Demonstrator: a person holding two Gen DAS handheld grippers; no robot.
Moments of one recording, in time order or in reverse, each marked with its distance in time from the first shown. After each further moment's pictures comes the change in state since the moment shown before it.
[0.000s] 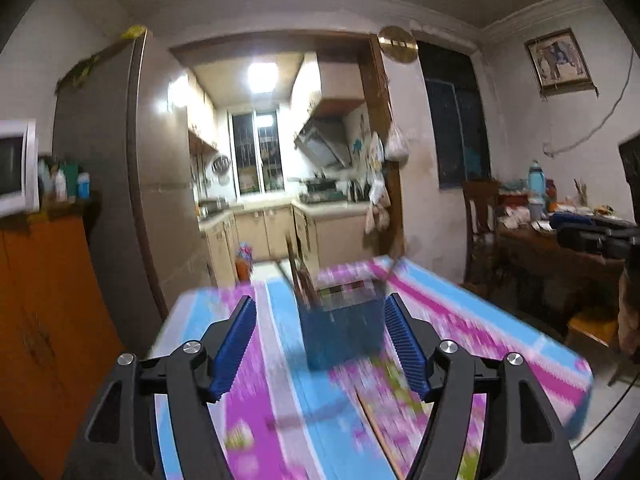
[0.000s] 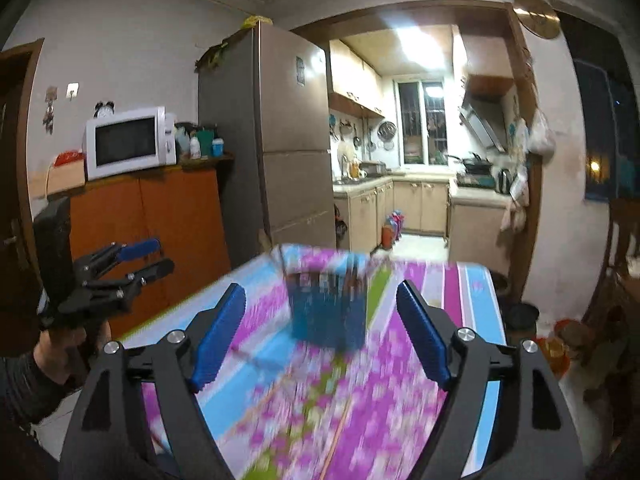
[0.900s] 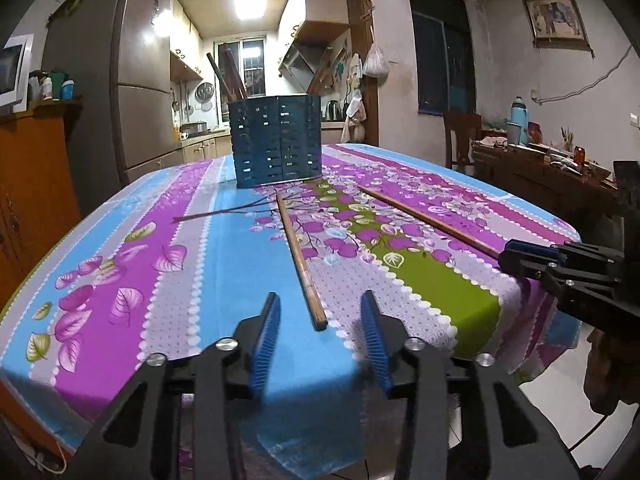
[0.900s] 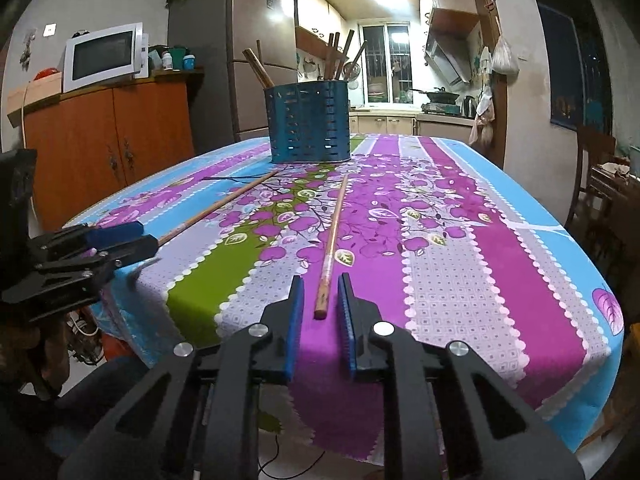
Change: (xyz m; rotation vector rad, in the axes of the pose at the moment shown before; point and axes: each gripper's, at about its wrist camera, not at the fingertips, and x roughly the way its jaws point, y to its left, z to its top) left arm 0.001 -0.087 -0.194 -0.041 0.219 -0.055; right arm 0.015 0.023 -0.212 0.049 0.160 -0.097
